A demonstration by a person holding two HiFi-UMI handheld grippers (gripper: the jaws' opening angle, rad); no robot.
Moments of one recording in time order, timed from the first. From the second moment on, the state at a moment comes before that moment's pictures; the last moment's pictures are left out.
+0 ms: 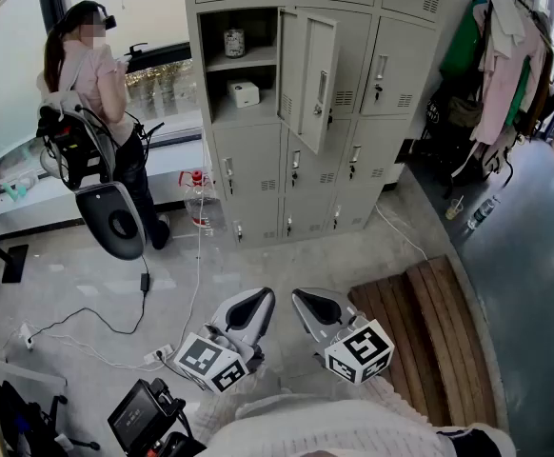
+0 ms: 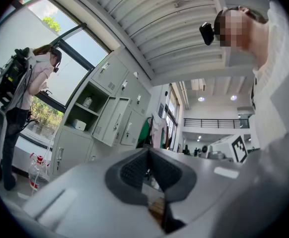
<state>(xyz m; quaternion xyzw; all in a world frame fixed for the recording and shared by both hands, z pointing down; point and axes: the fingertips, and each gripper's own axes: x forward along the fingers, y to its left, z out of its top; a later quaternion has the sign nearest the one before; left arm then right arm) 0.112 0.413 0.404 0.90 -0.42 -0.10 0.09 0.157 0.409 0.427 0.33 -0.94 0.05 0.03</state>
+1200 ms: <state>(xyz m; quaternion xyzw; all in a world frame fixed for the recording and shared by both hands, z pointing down) -0.008 0.081 0.372 0.93 -0.35 -0.07 0.07 0.024 0.081 0.405 0.38 -0.93 0.04 0.03</state>
